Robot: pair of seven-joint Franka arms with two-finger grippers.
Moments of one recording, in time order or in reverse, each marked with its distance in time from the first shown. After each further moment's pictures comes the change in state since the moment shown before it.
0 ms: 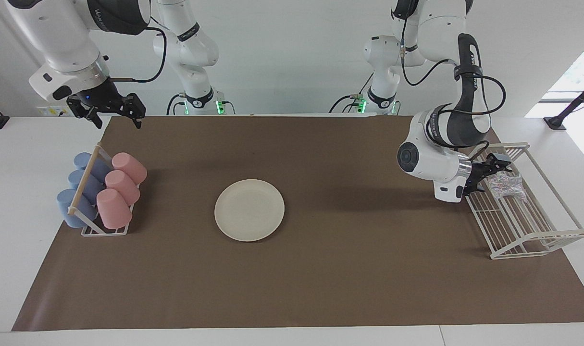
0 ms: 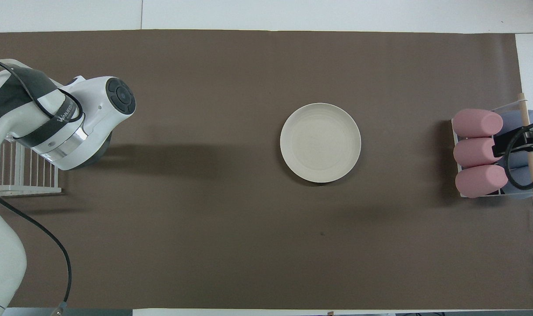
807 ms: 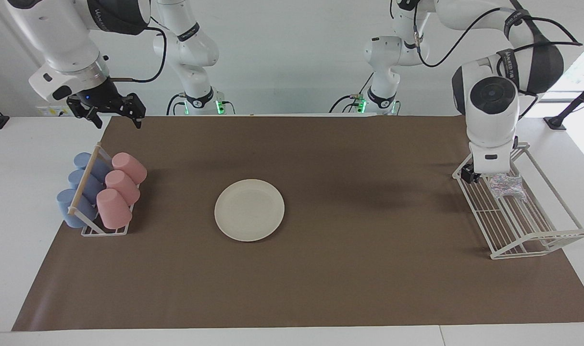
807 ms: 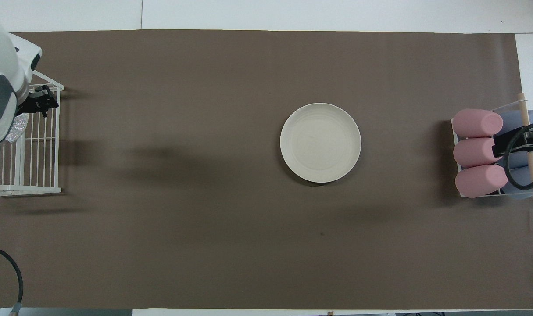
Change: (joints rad) left arm 0.106 -0.122 0.006 0.240 -0.656 0.008 0.152; right arm 0.000 0.000 0.000 0.000 0.000 0.000 0.000
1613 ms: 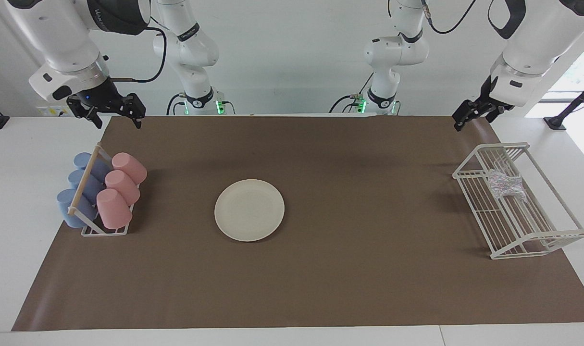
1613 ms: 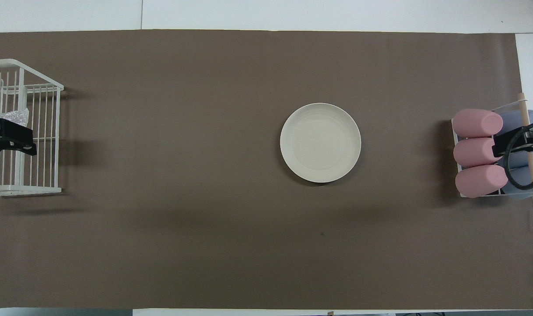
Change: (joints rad) left arm 0.067 -0.215 0.002 0.005 -0.400 -0.234 0.421; right arm 0.000 0.000 0.000 0.000 0.000 0.000 0.000
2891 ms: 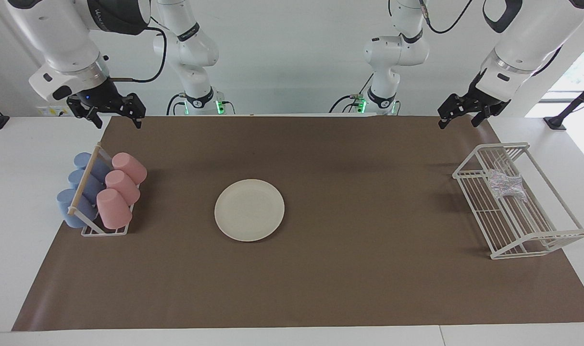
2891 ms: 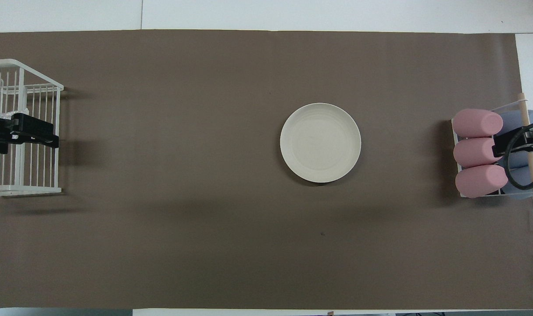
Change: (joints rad) left arm -0.076 0.017 0.044 0.010 -0.083 0.065 0.054; right arm 0.000 0.000 0.000 0.000 0.000 0.000 0.000
